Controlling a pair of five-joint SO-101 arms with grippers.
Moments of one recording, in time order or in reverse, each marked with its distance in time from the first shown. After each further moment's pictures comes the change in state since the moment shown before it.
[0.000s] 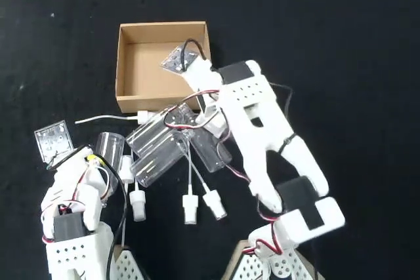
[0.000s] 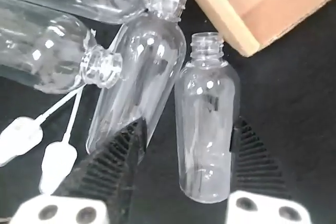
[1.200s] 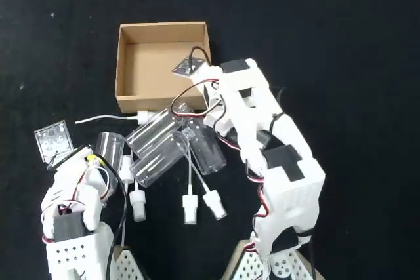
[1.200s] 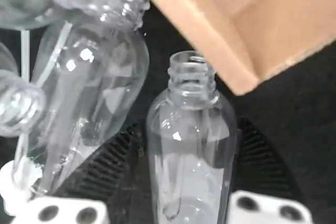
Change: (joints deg) left arm 0.0 0.0 0.0 0.0 0.0; right arm 4.6 18.4 -6.0 -2.9 3.9
